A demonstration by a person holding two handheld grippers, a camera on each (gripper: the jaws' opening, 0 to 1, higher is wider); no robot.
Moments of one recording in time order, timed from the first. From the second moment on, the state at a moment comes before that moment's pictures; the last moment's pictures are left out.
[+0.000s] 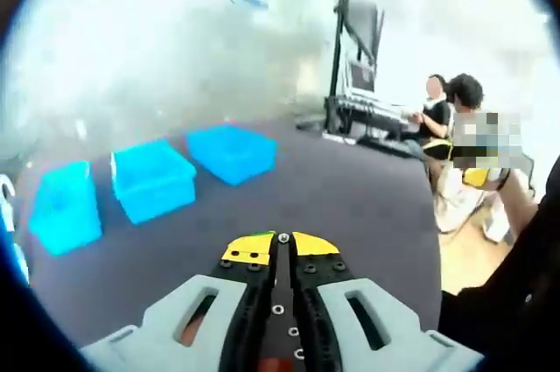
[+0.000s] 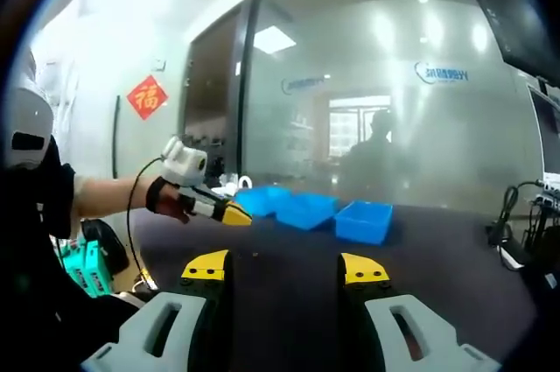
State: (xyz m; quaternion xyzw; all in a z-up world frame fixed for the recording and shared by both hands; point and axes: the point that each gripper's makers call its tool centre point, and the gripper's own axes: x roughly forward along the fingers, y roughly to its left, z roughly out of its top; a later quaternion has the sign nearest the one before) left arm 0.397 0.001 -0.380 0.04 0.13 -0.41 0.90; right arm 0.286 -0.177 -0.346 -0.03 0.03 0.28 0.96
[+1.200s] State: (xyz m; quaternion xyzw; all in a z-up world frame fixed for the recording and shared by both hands) left arm 0.553 0.154 -0.309 0.00 0.02 -0.18 0.98; right arm 0.293 -0.165 -0.343 -0.03 0.02 0.28 0.96
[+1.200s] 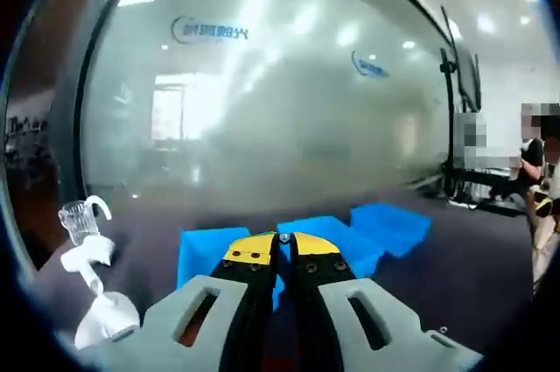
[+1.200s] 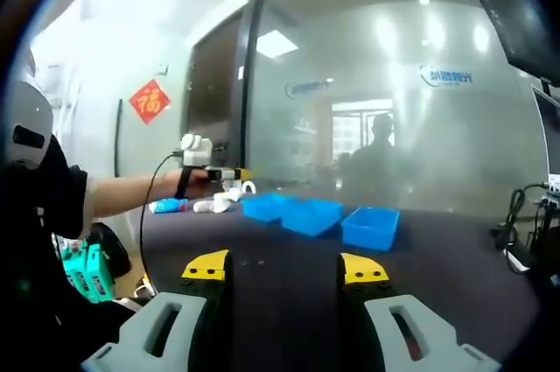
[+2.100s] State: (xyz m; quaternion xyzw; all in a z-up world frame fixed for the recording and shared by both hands) left arm 0.631 0.191 -0.333 0.01 0.09 -0.11 0.99; right arm 0.286 -0.160 -0.349 -0.01 0.02 0.29 0.96
